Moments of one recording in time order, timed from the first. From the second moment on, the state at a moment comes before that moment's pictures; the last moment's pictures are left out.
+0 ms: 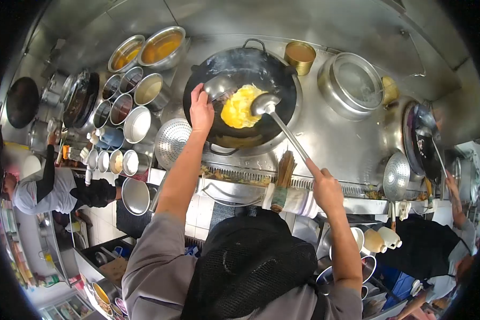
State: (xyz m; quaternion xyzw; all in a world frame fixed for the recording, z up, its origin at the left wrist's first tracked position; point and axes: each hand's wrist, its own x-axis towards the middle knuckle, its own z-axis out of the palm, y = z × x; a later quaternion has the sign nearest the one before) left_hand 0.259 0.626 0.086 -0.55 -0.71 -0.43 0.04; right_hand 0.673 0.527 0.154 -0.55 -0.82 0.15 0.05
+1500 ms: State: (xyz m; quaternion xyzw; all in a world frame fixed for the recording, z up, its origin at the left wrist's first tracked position) left_hand 0.440 -0.197 0.031 0.40 -0.33 -0.71 0.48; right_hand 0.631 0.610 0.156 -0.33 -0.92 0.21 -0.05
